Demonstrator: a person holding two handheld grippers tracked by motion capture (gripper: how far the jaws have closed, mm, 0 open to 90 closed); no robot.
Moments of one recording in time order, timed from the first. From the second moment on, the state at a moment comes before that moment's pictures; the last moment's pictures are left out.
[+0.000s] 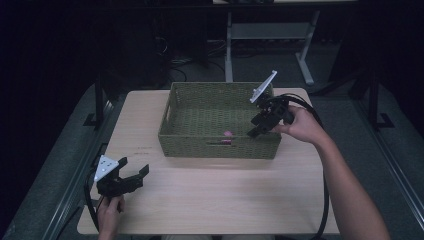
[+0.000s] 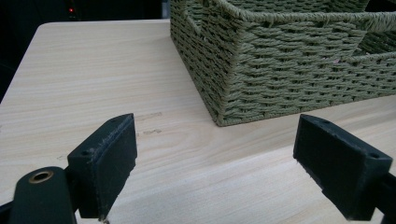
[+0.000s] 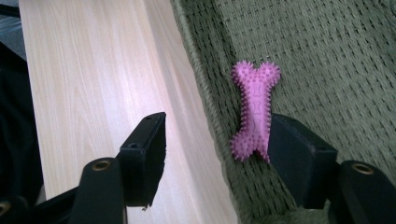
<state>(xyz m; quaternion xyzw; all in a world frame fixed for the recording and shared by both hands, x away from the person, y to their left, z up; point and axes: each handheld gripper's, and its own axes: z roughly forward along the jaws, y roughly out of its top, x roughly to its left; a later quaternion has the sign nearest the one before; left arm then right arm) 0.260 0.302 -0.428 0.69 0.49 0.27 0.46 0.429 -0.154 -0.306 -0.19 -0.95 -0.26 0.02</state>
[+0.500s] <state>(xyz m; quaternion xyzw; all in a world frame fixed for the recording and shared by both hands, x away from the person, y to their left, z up) 0.260 0.302 -0.428 0.69 0.49 0.27 0.46 0.399 -0.182 -0.313 -0.20 -0.94 -0.27 0.01</state>
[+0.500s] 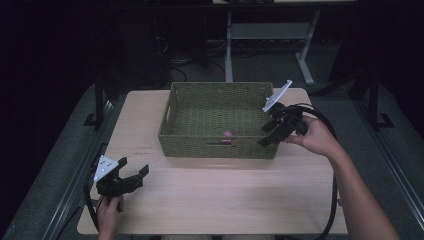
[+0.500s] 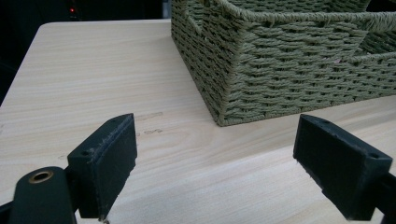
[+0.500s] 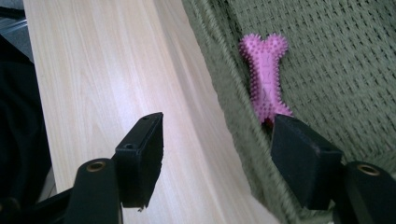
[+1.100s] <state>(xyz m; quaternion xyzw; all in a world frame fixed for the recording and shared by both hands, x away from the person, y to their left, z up) 0.261 0.302 -0.428 0.69 0.49 0.27 0.46 0.353 -0.214 -0.346 -0.22 -0.93 -0.29 0.01</state>
